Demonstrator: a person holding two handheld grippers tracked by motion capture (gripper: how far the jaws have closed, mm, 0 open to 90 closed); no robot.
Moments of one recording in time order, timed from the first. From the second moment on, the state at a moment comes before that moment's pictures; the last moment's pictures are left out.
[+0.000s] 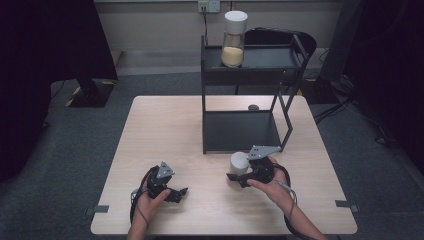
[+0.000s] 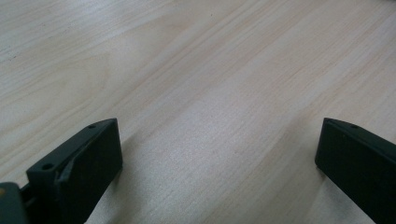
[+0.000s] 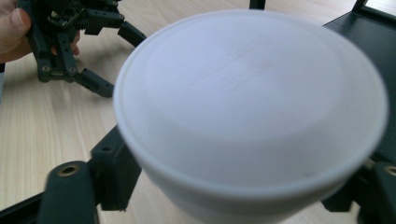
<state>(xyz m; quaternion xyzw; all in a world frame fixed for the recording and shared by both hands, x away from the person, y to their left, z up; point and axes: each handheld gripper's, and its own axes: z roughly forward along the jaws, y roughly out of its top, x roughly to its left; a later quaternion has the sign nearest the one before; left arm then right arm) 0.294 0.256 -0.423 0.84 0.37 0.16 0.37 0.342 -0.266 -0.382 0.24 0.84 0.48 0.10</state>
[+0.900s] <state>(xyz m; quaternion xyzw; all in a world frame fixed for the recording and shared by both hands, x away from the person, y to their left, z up) 0.294 0.256 -0.423 0.84 0.37 0.16 0.37 0.356 -0.285 -0.360 0.27 0.84 0.47 0.11</state>
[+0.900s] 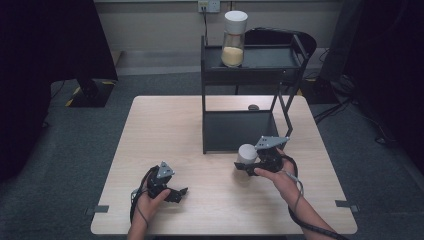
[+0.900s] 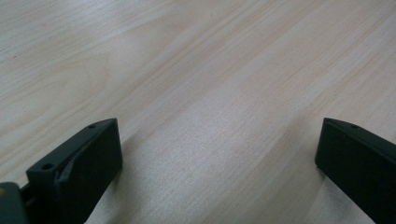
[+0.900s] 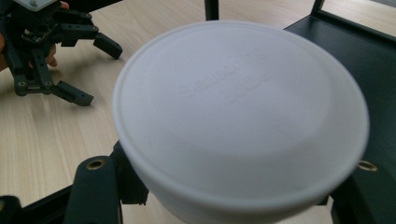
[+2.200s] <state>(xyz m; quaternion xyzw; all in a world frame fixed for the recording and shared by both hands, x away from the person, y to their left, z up) 0.294 0.256 -0.423 0.84 0.37 0.16 0.37 0.387 -0.304 -0.247 0.27 0.83 0.46 0.15</state>
